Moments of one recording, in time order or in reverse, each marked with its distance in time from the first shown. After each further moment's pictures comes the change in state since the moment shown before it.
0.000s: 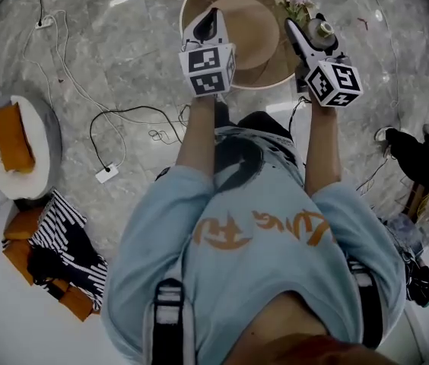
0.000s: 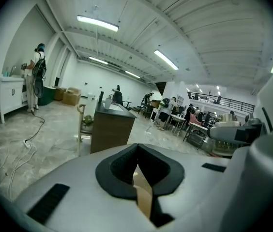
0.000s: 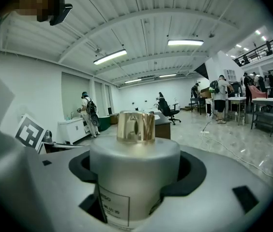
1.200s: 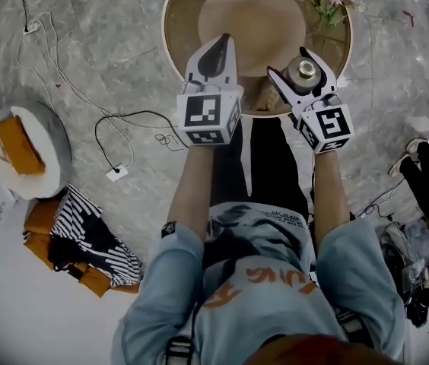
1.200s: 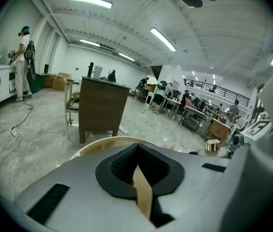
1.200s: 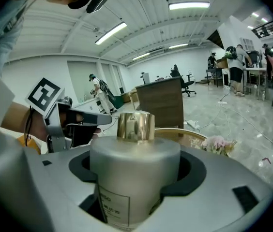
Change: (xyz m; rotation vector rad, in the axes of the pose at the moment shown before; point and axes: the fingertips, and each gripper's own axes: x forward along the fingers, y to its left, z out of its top) left arm 0.151 -0.015 -0.161 0.038 0.162 -0.076; right arm 0.085 -0.061 -0.245 0.019 0.265 0.213
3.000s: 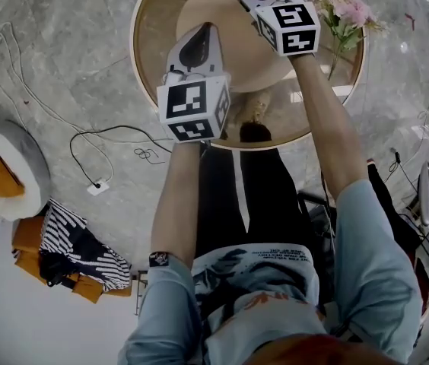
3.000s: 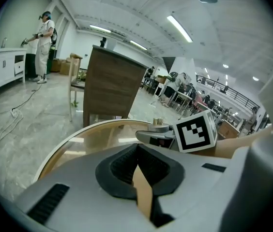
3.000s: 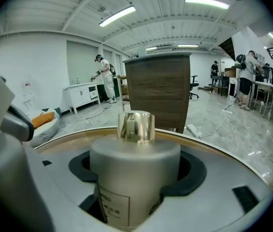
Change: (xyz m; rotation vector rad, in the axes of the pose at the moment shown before) left arm 0.128 0.085 -0.078 -0.108 0.122 0.056; right arm 0.278 -0.132 -0.029 -0.152 0.055 -0.072
